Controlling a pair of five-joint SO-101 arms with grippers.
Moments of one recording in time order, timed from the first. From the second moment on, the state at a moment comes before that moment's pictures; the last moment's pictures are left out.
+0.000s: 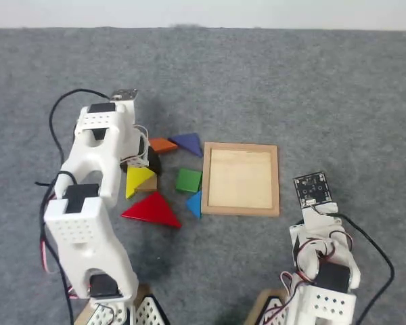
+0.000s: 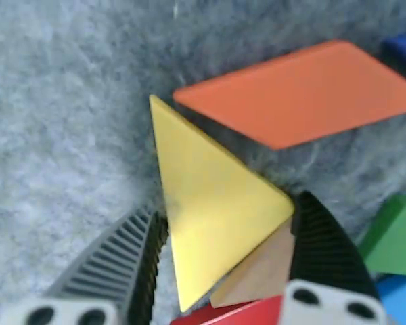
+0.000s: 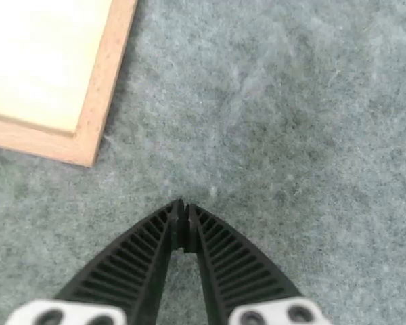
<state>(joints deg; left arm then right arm) -10.4 29.0 4.3 76.3 1.7 9.0 -102.9 95.4 70.6 24.7</state>
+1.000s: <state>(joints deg) 3.2 -6.0 34.2 71.3 -0.2 9.0 -102.9 95.4 70.6 24.7</state>
